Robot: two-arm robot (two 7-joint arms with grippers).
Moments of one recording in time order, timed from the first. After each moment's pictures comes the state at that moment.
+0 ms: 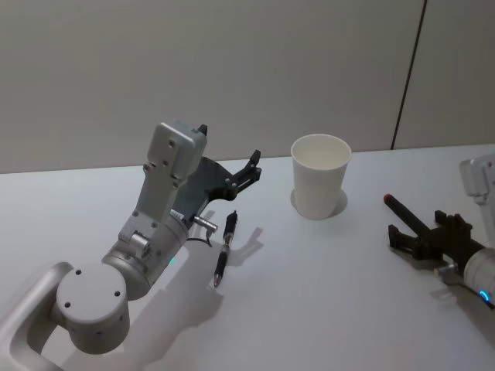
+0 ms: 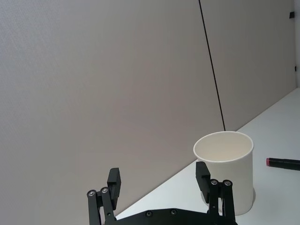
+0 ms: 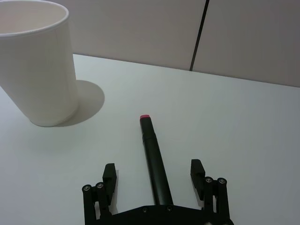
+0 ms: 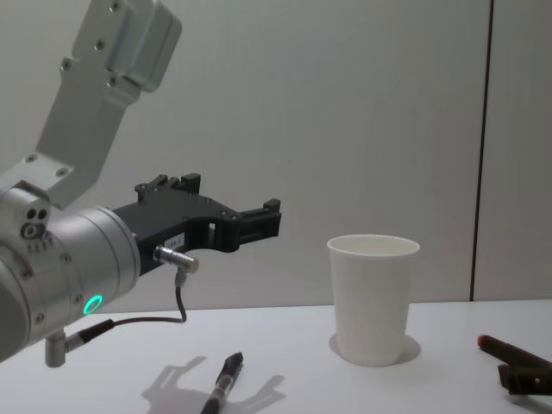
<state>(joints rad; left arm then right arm) -0.24 0.38 0.45 -1.63 -0.20 0.01 -0.01 0.13 0.31 -0.20 -1.53 0.20 0.41 0.15</state>
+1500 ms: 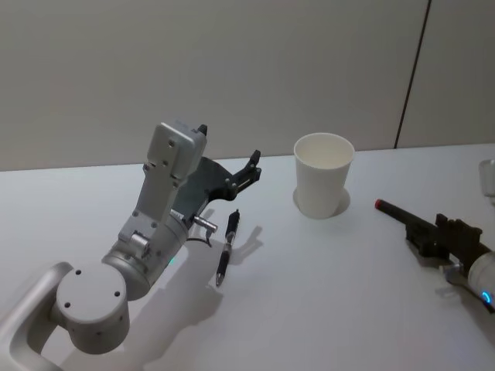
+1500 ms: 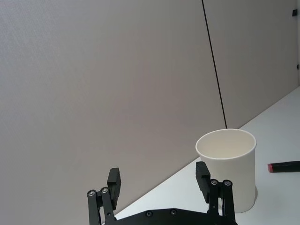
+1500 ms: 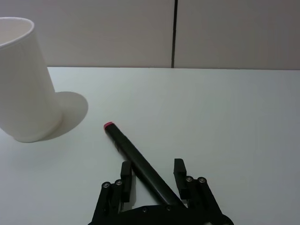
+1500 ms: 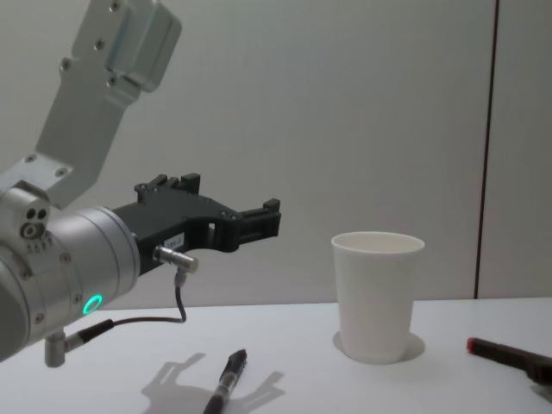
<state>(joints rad) -0.24 0.38 0.45 -1.63 -0.20 0.01 -0.01 0.11 0.29 -0.18 -1.53 0.31 0.39 0.05</state>
